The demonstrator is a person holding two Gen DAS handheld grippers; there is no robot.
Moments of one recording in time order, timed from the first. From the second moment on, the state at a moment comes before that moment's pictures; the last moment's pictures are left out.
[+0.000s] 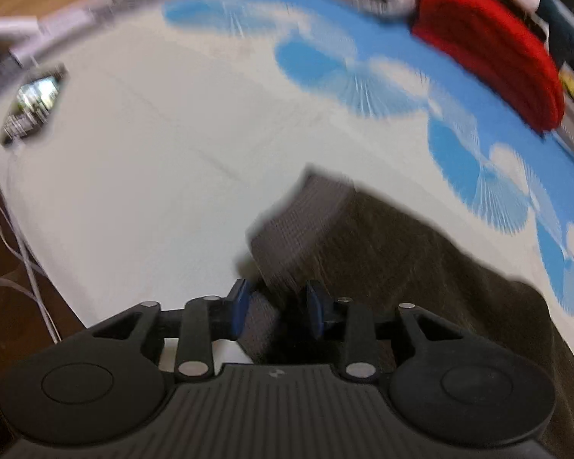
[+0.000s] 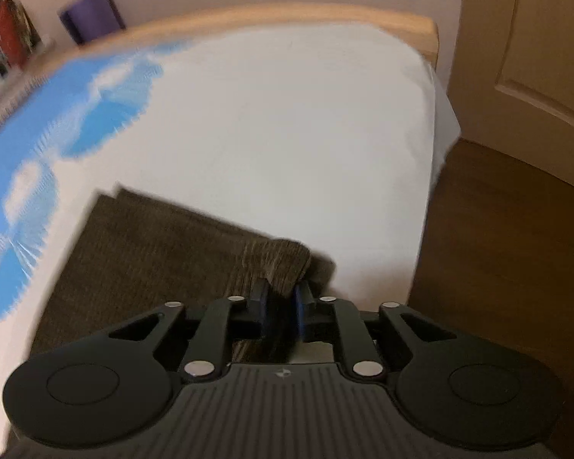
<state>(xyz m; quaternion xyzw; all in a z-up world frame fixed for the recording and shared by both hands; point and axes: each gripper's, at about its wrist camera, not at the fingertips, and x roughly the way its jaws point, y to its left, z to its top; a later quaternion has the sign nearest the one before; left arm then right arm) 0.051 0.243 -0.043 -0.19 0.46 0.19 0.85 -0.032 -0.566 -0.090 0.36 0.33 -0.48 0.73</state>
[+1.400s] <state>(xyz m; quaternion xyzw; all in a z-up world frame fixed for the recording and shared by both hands) 0.049 0.224 -0.036 -0.13 0.45 0.22 0.86 0.019 -0.517 -0.108 0.26 0.46 -0.34 0.78</state>
